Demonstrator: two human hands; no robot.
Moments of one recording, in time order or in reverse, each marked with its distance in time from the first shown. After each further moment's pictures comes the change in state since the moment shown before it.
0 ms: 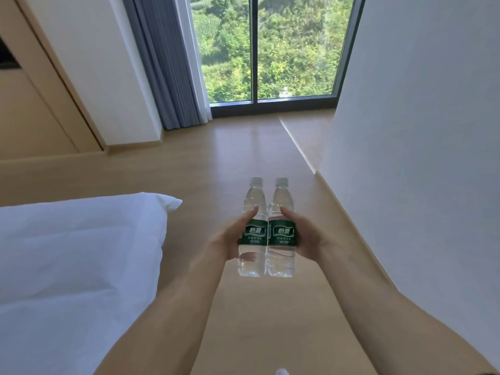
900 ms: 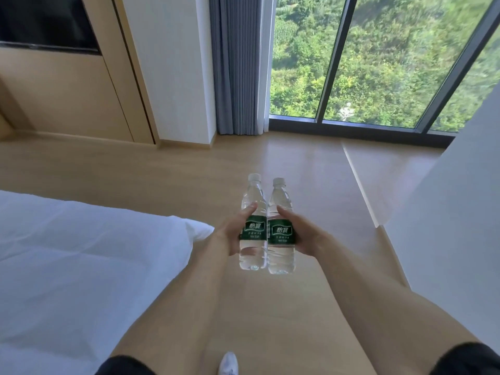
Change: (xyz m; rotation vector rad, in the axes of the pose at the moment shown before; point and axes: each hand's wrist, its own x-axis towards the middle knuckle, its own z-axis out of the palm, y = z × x) left_hand 0.230 0.189 -0.215 -0.280 0.169 0.097; right_hand 0.377 -0.158 0.067 -0.213 -0.186 0.129
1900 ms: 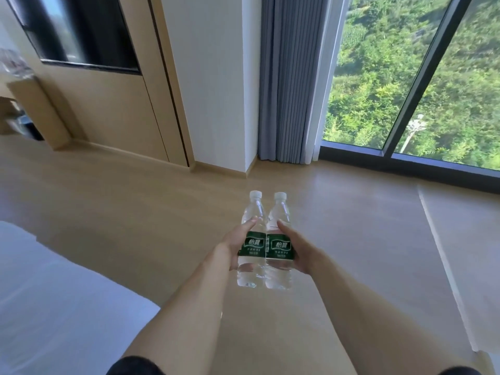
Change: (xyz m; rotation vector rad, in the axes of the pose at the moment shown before) left_hand 0.359 0.294 -0.111 0.020 0.278 -0.065; right_hand 0.448 -0.246 -0.071 -0.053 -0.055 0.198
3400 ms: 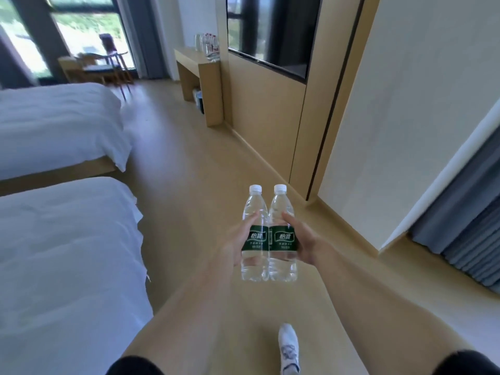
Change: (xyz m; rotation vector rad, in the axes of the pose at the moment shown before) left_hand 0.255 0.286 -0.446 -0.552 0.601 0.124; right_hand 0.531 -0.300 0.360 -0.527 -0.445 0.149
